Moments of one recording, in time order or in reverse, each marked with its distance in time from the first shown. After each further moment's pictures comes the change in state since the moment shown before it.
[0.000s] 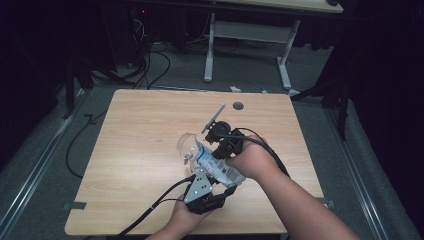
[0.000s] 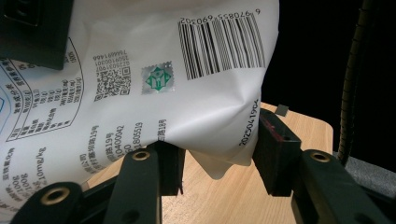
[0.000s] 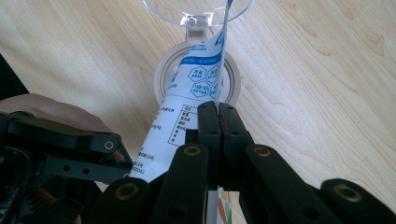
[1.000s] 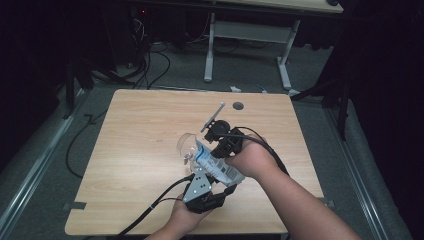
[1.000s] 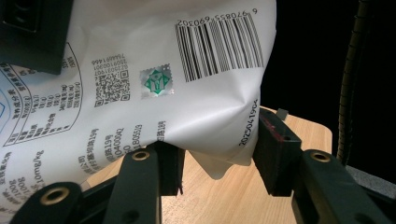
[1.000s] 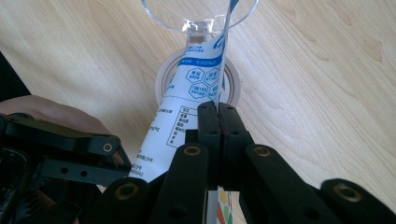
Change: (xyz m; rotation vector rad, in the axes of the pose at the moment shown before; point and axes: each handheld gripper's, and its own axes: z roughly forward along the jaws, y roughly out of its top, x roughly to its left) left arm -0.001 0.004 0.000 -0.012 -0.003 -0.003; right arm 0.000 0.003 -0.002 -0.011 0.002 -0.006
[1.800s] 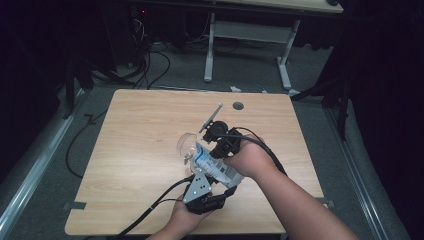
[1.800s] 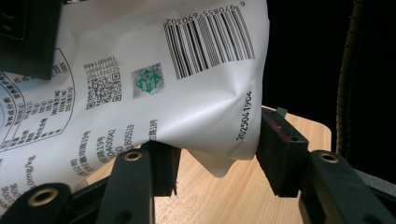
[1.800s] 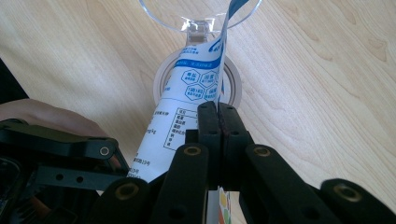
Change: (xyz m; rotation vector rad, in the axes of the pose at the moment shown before) left arm 0.001 -0.003 -0.002 0.004 -0.004 -0.005; right arm 0.000 0.003 0.008 0.015 0.002 -0.001
